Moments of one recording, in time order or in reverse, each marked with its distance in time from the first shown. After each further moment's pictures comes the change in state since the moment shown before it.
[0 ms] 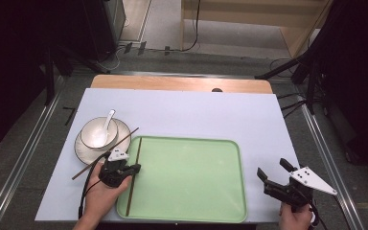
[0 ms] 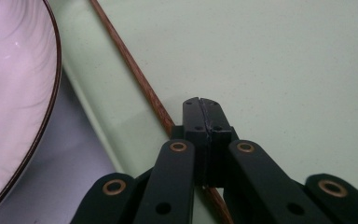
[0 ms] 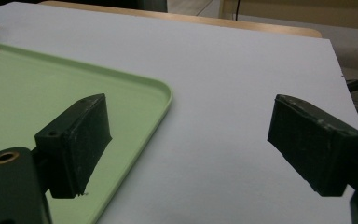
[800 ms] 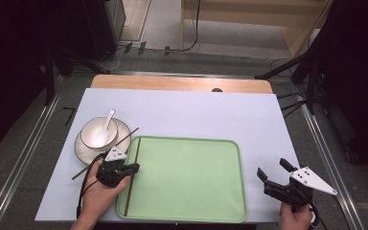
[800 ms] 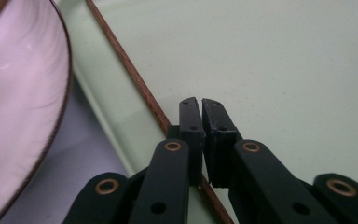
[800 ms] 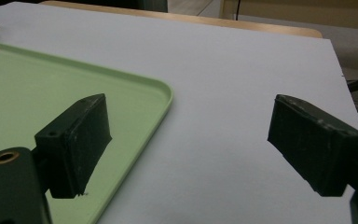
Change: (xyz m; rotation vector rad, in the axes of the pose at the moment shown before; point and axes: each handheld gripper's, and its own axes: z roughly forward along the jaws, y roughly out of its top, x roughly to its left) left arm 0.005 0.001 -0.014 -0.032 0.002 0.014; right arm 0.000 0.000 0.000 0.000 0.002 0.000
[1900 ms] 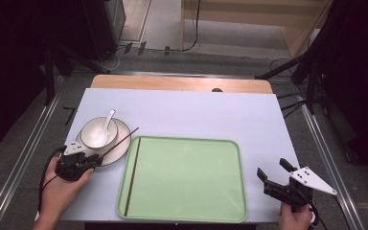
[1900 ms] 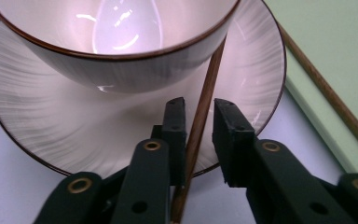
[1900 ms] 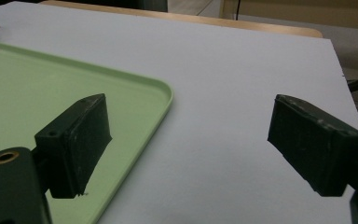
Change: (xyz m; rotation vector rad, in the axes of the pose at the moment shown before) left arm 0.073 -0.016 -0.048 0.023 0.189 -0.026; right arm 0.000 0.000 0.000 0.001 0.000 -0.001
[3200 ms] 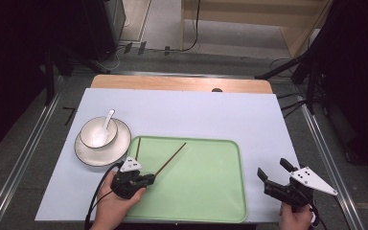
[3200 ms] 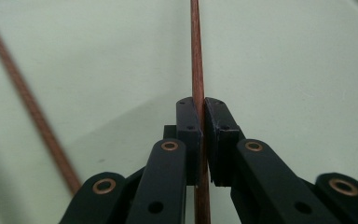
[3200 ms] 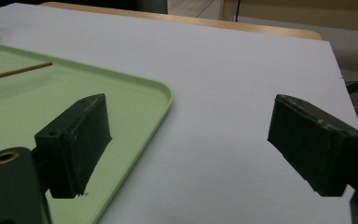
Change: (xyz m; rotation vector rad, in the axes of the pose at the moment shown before) left arm -0.142 0.011 0.037 0.020 -0.278 0.031; right arm 0.000 0.001 -0.001 -0.006 0.001 -0.004
